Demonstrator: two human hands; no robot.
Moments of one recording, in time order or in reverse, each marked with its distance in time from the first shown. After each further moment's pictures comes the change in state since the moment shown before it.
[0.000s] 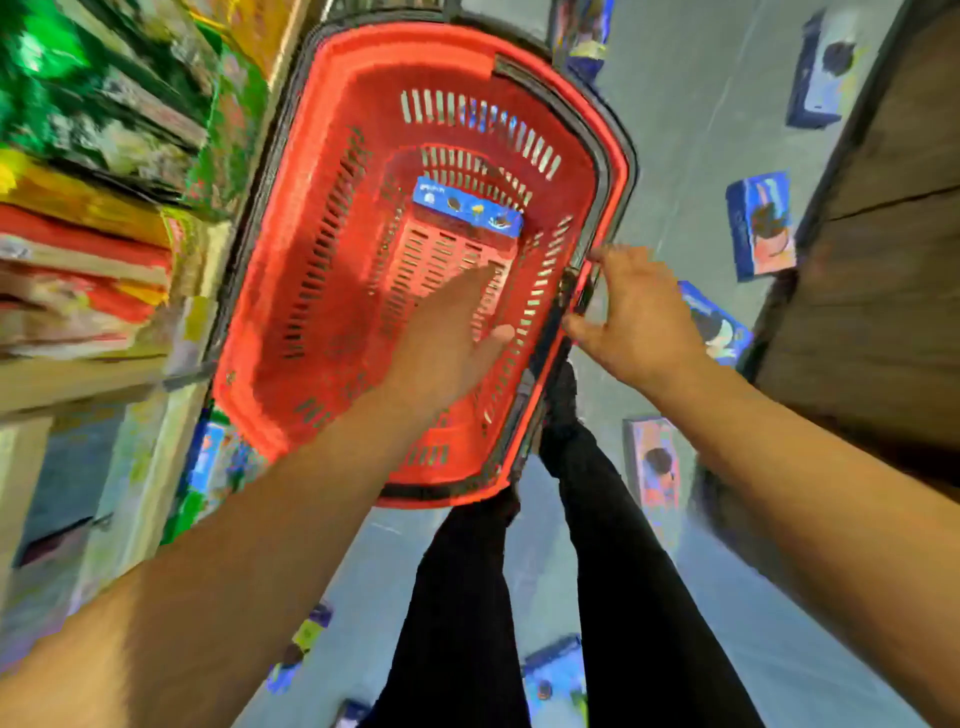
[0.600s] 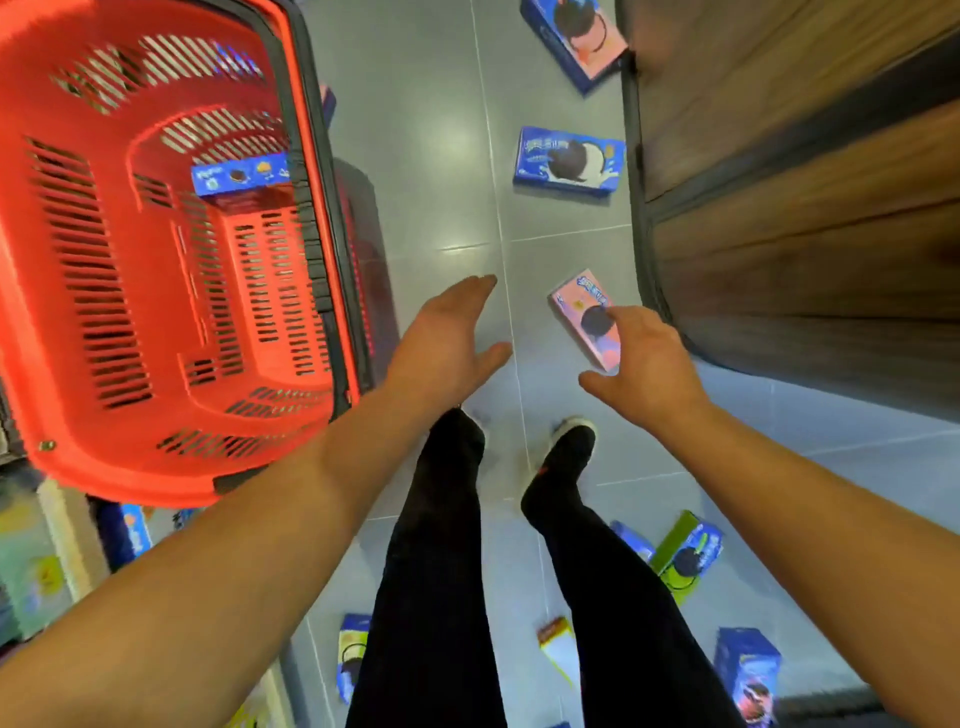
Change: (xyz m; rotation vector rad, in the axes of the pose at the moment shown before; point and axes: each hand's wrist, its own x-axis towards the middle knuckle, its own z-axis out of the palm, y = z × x) left_hand -0.076 0.105 0.181 0.194 -0.427 0.283; right_hand -0.262 0.184 0.107 0.264 -0.006 0.600
